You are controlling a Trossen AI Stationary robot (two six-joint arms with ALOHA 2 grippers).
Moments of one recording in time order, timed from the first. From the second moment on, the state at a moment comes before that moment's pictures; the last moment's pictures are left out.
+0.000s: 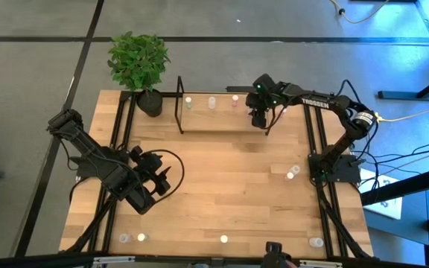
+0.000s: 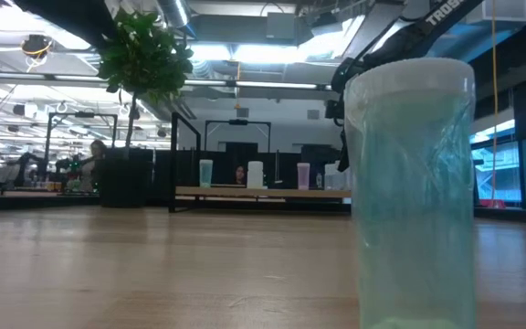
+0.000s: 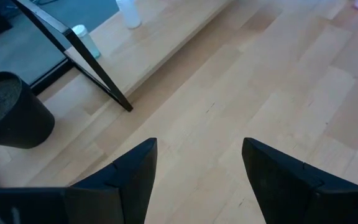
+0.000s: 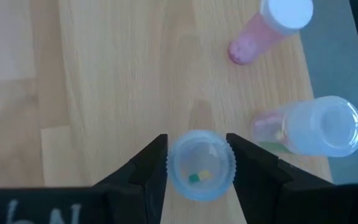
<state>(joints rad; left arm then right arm) -0.70 1.37 1.16 -1.31 -0.90 -1.40 -0.69 1.65 1.11 -0.51 -0.14 -0.55</state>
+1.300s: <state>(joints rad) -0.70 1.37 1.16 -1.31 -0.90 -1.40 -0.68 1.65 1.10 -0.51 -0.02 -0.53</state>
